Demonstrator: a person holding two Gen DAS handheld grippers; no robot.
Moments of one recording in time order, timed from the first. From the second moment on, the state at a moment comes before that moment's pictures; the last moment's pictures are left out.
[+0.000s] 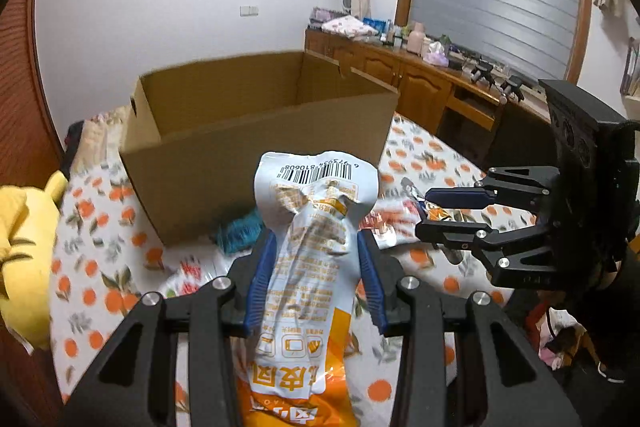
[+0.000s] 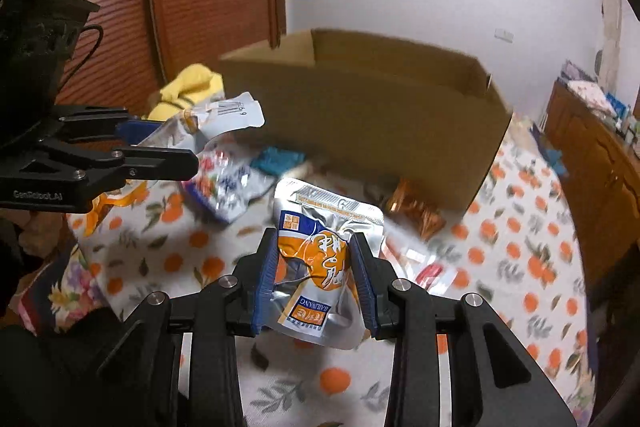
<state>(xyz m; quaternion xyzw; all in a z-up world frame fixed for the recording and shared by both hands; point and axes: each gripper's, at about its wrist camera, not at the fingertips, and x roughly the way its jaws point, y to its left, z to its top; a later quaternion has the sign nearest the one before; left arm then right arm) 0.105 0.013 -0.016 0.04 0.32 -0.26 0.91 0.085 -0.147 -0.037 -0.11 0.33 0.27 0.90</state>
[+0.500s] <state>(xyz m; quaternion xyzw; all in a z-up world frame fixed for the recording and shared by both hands) 0.157 0.011 0.035 0.06 0.29 -0.23 0.93 0.132 -0.143 0.028 -0.13 0.27 0.25 0.92</state>
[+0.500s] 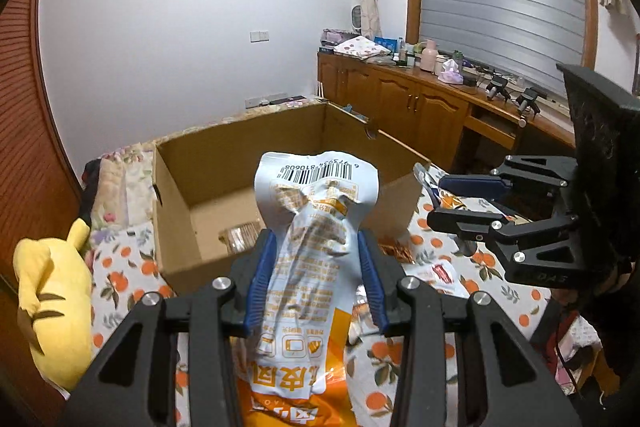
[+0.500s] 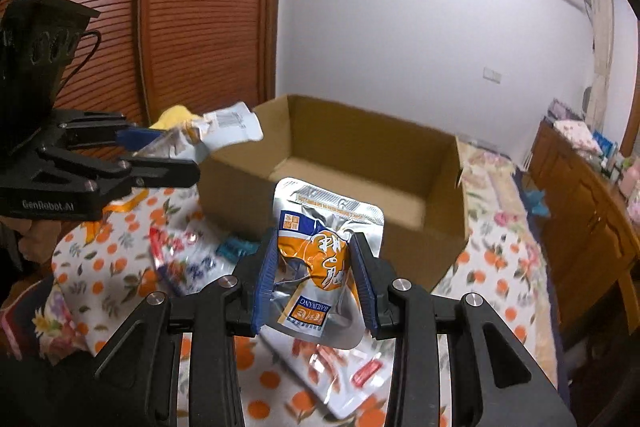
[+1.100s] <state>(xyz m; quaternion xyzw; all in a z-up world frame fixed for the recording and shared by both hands) 0.221 0.002 0.047 0.07 0.29 -0.20 0.93 0.194 -0.130 0.045 -0.14 0.27 0.24 0.92</state>
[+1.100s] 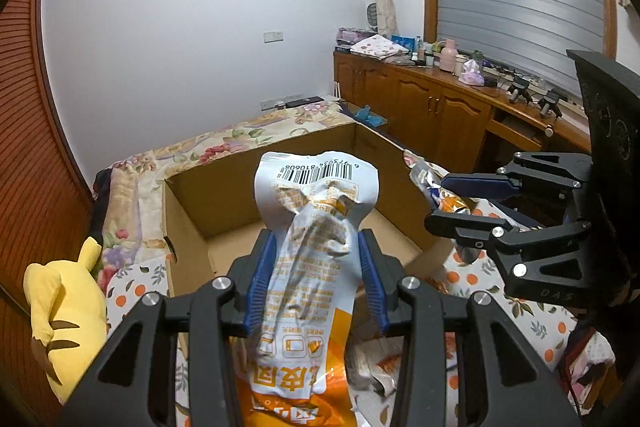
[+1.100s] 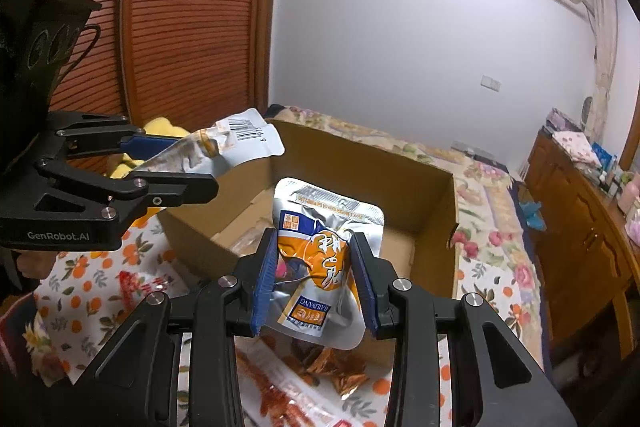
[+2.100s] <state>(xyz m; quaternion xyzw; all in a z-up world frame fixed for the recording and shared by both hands) 0.298 0.003 0.035 0.06 0.32 -0.17 0.93 0.289 -0.133 0.000 -0.09 0.32 0.28 0.90</state>
